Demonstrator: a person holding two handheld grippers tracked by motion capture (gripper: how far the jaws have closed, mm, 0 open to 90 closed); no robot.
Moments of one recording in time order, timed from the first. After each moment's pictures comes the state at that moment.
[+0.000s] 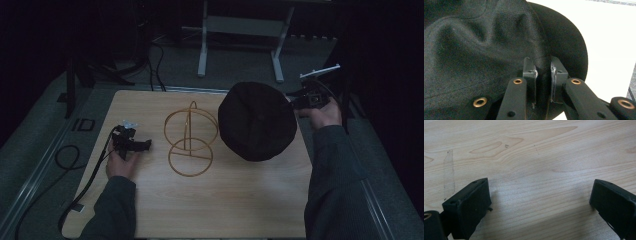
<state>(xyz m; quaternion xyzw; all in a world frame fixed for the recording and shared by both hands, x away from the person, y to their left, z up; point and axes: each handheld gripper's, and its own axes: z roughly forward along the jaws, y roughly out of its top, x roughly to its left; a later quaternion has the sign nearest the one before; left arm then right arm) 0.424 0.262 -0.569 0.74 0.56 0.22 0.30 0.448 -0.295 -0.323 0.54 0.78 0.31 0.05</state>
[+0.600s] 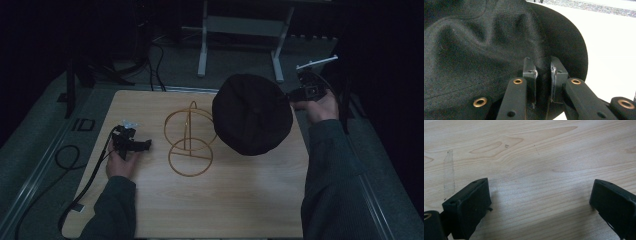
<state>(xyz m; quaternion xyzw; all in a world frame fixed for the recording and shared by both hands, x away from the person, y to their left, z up) 0.424 0.262 -0.569 0.74 0.56 0.22 0.30 0.453 -0.278 -0.303 0.53 0.78 0.33 0.05</state>
